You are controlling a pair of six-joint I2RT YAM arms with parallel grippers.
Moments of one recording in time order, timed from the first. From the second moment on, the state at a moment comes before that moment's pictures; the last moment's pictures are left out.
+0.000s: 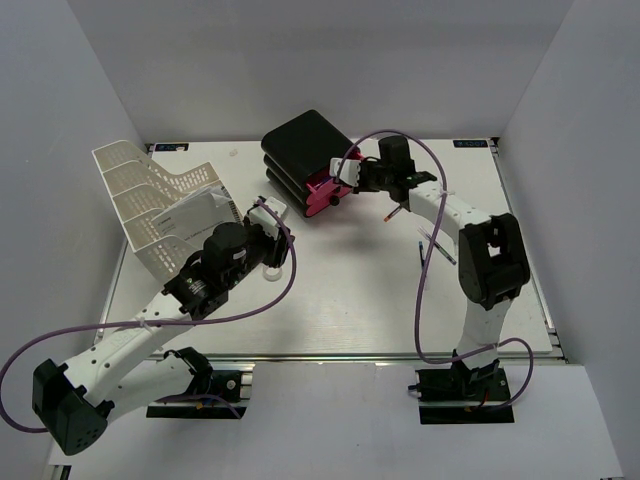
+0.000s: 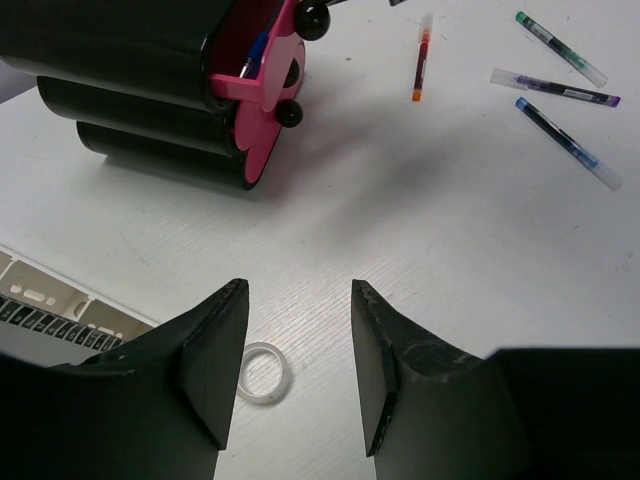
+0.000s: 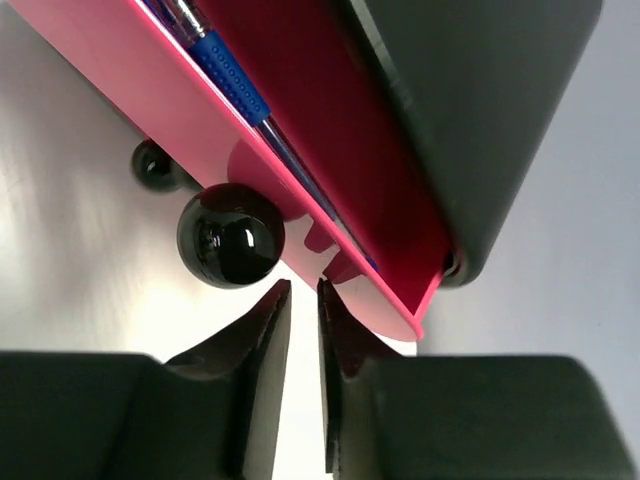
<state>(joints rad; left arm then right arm) -0.73 0.93 0.77 -0.10 -0.14 0.03 0.42 1.89 1.44 -0.11 -0.38 -1.17</state>
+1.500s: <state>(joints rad) -0.73 0.94 0.77 -0.11 -0.14 0.04 0.36 1.94 1.34 0.00 -0.61 -0.16</state>
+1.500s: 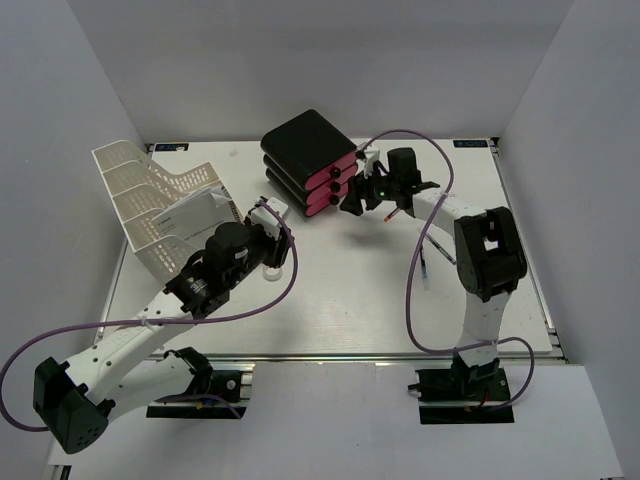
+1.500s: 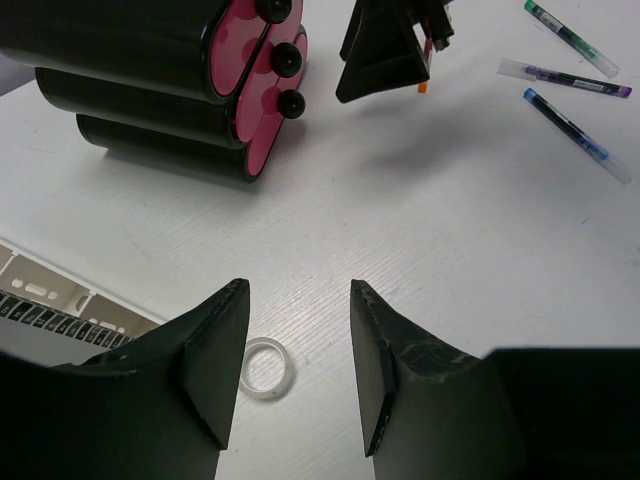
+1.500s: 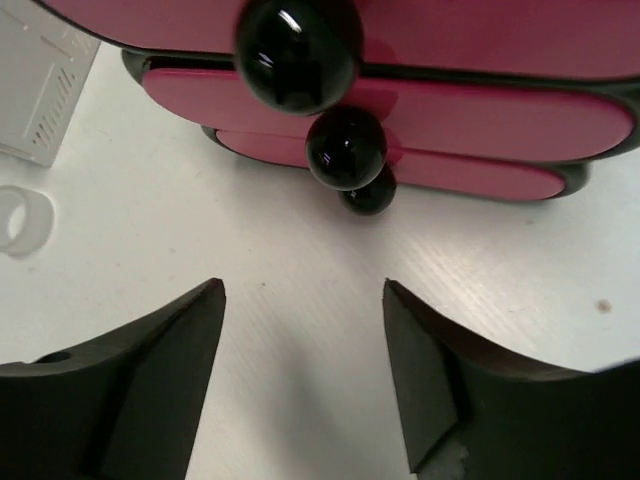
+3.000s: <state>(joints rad) -0.73 0.95 0.77 -0.11 -0.14 0.04 0.36 2.17 1.53 0.18 -0.58 0.37</state>
